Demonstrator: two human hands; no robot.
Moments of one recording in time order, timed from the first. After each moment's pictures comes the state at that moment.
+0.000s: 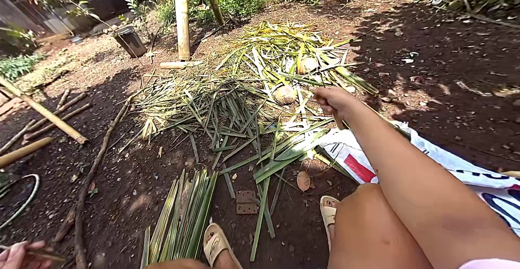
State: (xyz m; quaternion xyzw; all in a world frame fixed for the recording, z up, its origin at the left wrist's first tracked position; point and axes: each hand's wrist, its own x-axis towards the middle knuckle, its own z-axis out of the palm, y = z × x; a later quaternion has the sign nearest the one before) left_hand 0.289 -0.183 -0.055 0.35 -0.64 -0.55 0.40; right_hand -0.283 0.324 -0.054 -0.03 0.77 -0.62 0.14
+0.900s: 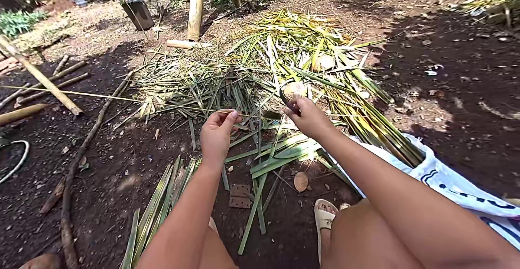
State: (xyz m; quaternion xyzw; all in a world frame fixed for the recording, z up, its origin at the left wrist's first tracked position) left_hand -0.055 0.044 -0.048 0.18 -0.68 -0.65 0.31; right_hand -0.217 0.243 -0.067 -0.30 0.89 -0.33 0.02
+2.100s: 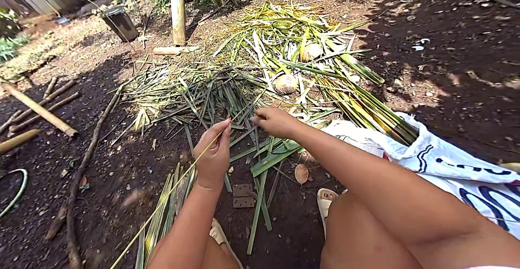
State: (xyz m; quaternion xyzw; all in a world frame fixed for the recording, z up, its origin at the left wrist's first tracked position) left_hand -0.049 0.046 -0.079 -0.02 -0.78 -0.43 0.46; right_hand -0.196 0.200 -0.059 -0.34 0.85 -0.35 0.19
